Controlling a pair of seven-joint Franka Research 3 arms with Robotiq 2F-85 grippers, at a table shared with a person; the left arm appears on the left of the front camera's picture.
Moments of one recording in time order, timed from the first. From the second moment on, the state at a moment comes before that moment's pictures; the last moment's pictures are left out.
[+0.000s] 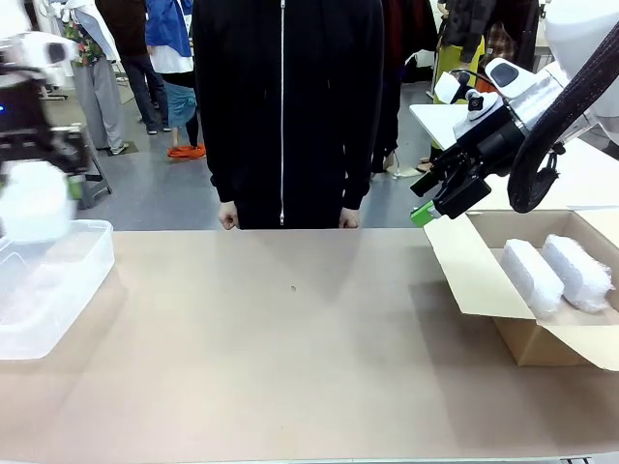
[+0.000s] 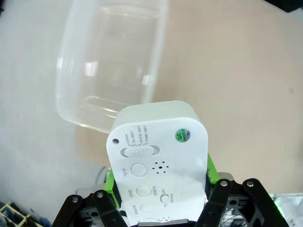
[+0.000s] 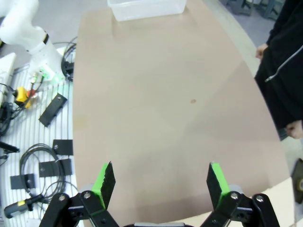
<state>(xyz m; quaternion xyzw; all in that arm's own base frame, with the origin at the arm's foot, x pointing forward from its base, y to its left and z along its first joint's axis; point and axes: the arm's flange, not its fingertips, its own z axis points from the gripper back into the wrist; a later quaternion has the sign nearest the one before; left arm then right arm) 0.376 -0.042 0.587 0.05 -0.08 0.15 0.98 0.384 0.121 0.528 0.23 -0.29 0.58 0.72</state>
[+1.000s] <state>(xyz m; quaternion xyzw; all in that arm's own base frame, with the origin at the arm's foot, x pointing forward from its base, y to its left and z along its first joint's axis) 0.408 0.078 0.544 0.07 -0.10 0.08 0.99 0.384 0.121 0.528 0.23 -0.29 0.58 0.72</state>
